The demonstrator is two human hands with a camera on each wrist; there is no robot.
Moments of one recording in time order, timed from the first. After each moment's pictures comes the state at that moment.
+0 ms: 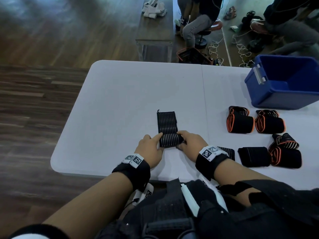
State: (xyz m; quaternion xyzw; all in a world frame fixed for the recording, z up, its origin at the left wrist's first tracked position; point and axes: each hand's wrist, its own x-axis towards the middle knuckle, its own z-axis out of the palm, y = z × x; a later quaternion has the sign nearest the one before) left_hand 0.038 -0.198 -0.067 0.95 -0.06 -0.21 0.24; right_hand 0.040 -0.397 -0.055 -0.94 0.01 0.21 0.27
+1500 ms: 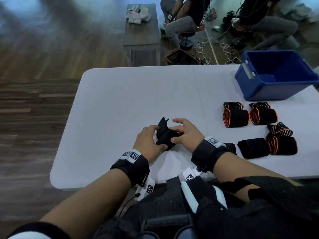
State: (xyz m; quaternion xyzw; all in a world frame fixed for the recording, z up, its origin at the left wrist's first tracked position) left_hand 0.067 -0.182 -0.059 0.92 -0.07 -0.14 0.35; right_hand 0.050 -0.365 -0.033 -0.75 0.15 0.17 0.63
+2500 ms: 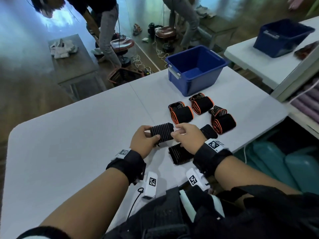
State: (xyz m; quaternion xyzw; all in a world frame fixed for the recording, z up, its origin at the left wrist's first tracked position) left_hand 0.105 -0.326 -0.039 0.79 -0.12 -0.28 0.53; right_hand -0.012 -0.481 -0.010 -0.78 0.32 -0.03 0.53
